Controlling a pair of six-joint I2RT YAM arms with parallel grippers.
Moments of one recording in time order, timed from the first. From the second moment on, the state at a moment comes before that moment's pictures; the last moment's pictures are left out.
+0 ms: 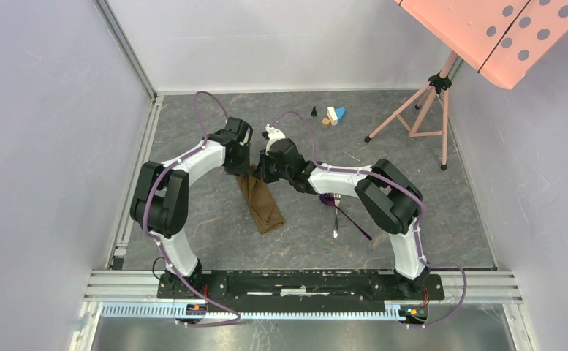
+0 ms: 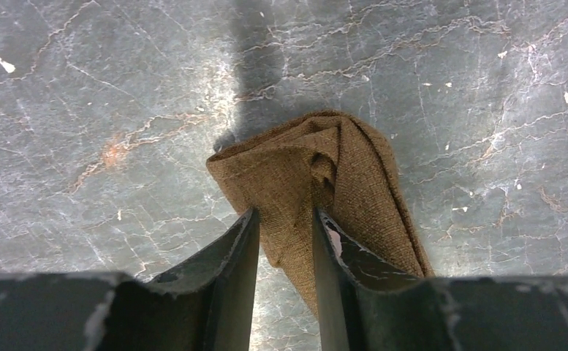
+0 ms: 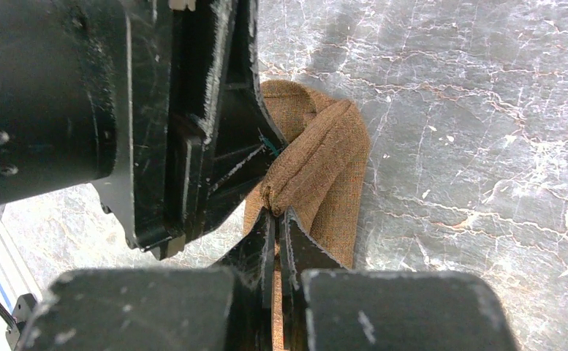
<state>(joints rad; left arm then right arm) -0.34 1.78 1.20 -0.54 -0.11 -0.29 0.85 2.04 1.30 0.23 -0.06 0.55</state>
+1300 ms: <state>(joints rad) -0.32 1.73 1.18 -0.53 -0.07 -0.28 0.85 2.20 1.37 0.30 -0.18 0.69</state>
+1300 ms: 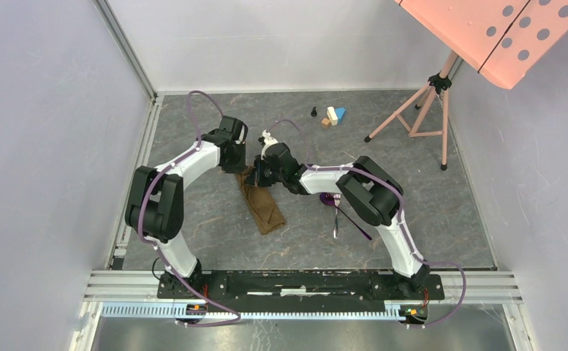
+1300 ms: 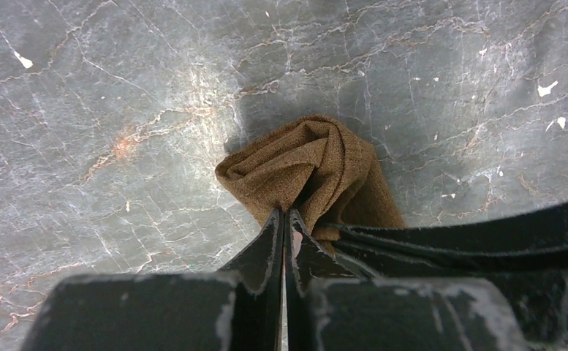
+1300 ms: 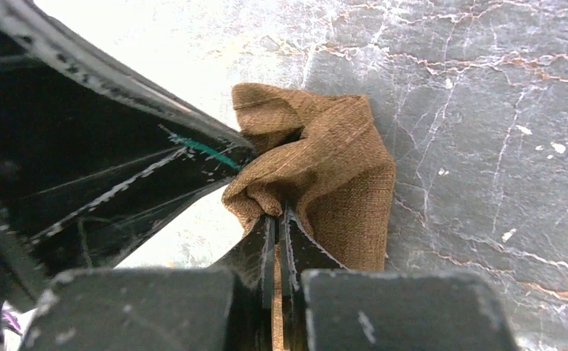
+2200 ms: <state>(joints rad) -0.21 1.72 1.15 -0.55 0.06 -0.30 0.77 2.15 1.31 0.40 -0.40 0.54</state>
